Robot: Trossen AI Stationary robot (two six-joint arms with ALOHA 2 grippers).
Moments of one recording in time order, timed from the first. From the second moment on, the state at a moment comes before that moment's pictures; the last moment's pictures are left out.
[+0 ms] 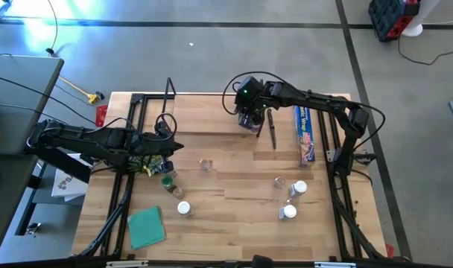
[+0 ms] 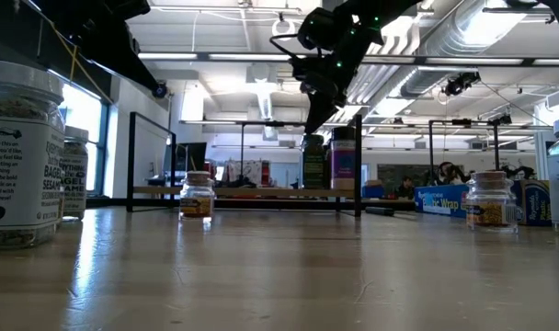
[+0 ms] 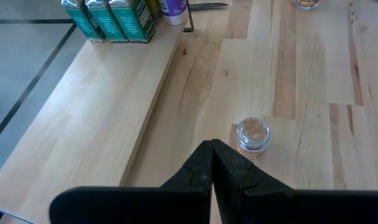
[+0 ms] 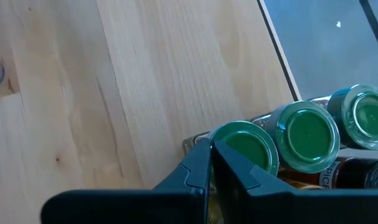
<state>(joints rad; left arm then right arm) -0.11 0.84 0.70 -0.58 -0.40 -0.09 -0.43 1.83 1.57 -0.74 0.06 -0.21</state>
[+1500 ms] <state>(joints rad) -0.11 0.84 0.70 -0.58 -0.39 -0.09 -0.41 1.80 1.57 -0.72 0.10 -0.32</state>
